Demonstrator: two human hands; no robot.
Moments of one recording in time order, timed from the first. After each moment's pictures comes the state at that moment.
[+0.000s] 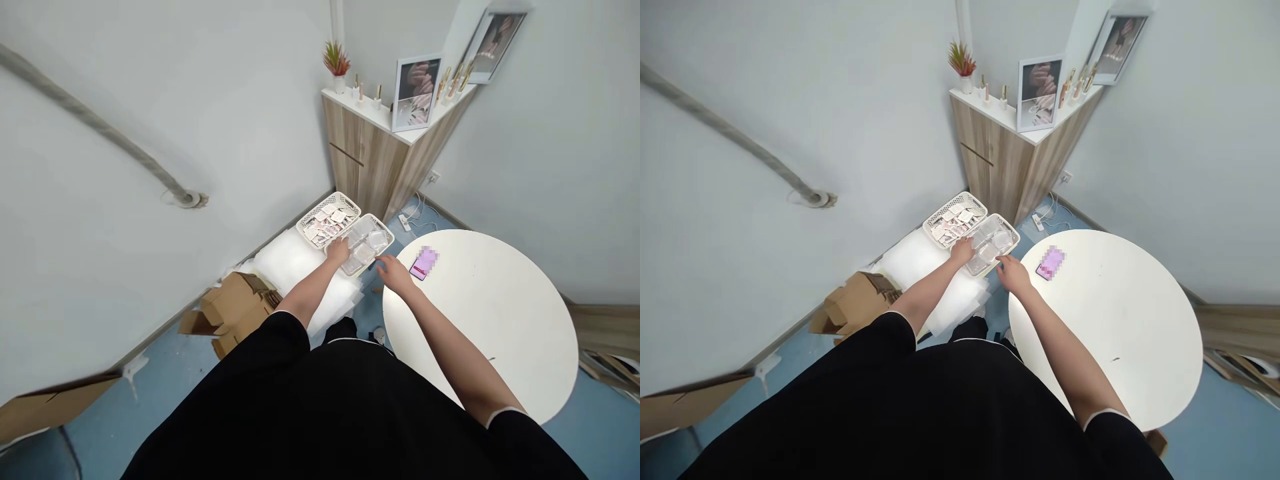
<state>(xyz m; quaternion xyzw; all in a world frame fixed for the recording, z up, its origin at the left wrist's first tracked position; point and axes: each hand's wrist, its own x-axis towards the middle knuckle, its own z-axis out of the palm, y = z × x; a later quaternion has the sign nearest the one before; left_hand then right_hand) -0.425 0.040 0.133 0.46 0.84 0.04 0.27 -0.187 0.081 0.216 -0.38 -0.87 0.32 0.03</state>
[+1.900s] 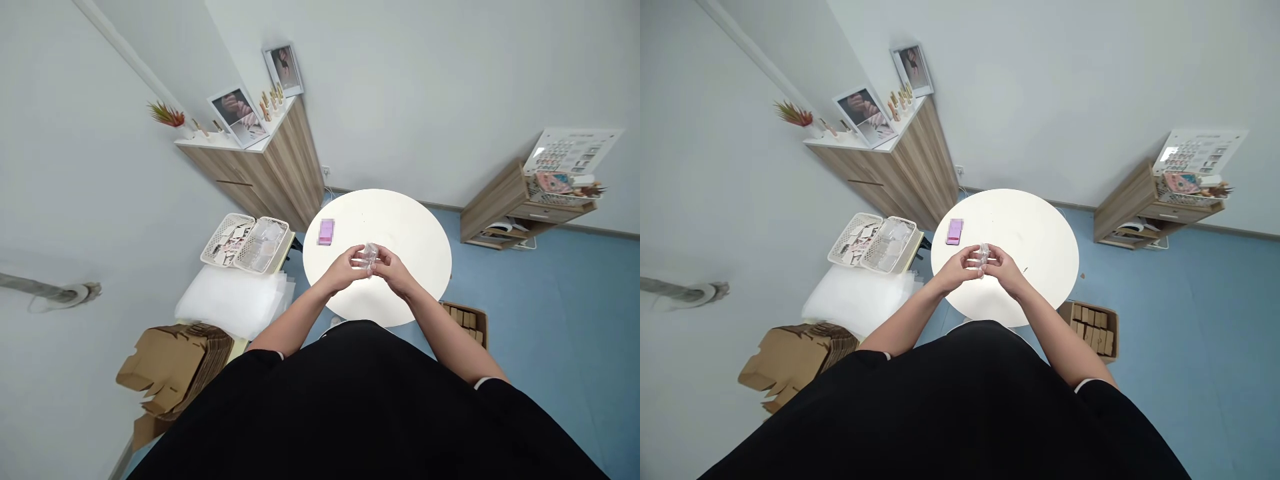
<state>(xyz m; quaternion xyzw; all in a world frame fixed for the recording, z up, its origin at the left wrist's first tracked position) -0.011 -0.041 0.330 0.48 0.46 0.35 0.66 0.173 -0.041 0.331 -0.41 -0.43 0.70 0.41</state>
